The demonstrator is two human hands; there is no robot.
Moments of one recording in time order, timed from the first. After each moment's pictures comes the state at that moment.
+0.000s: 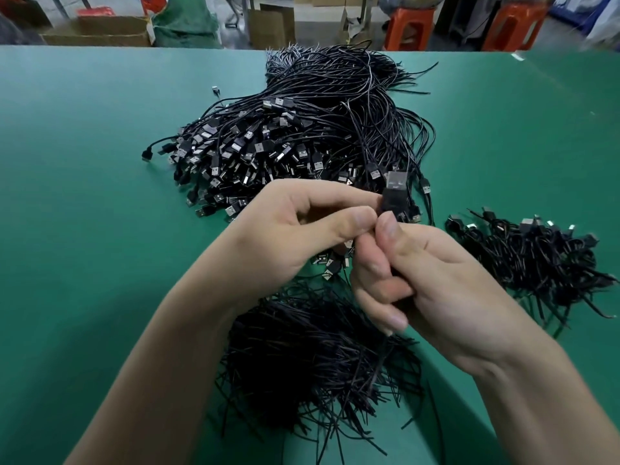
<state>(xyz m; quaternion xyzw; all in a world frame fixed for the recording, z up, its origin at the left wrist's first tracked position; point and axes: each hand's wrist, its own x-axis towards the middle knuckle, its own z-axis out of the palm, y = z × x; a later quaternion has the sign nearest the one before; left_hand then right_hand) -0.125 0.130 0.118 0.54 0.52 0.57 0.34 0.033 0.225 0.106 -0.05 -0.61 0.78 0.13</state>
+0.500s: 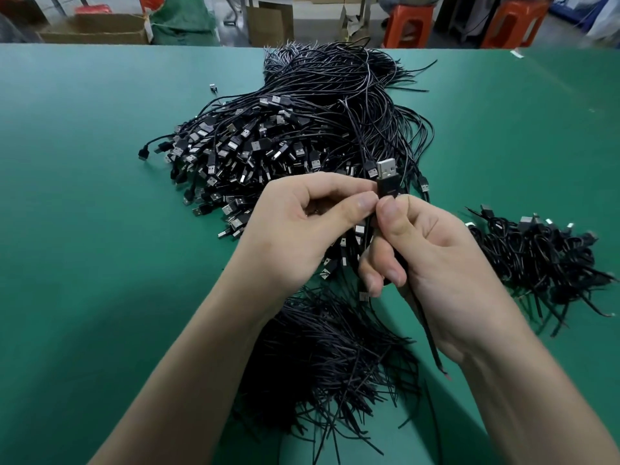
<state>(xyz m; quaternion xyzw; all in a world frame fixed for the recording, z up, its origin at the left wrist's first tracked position) -0.111 0.145 0.102 0.46 0.56 0.64 0.26 0.029 0.230 0.102 -0.17 -0.59 0.74 0.26</state>
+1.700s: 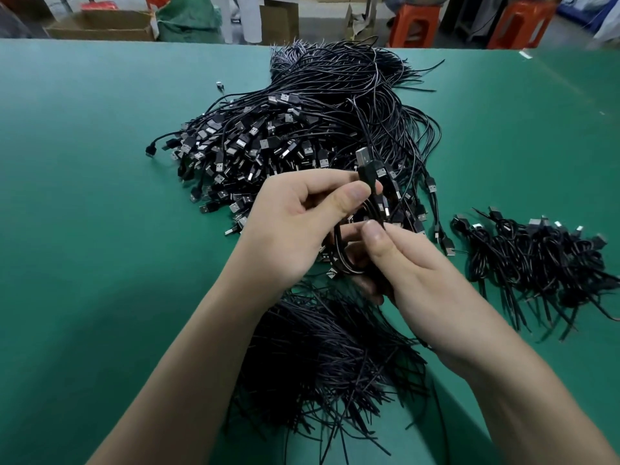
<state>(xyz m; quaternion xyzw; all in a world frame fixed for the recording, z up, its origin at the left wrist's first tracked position) -0.118 0.144 0.099 0.41 0.55 0.67 0.30 0.023 0.220 0.090 -0.21 -0.70 0.65 0.18</state>
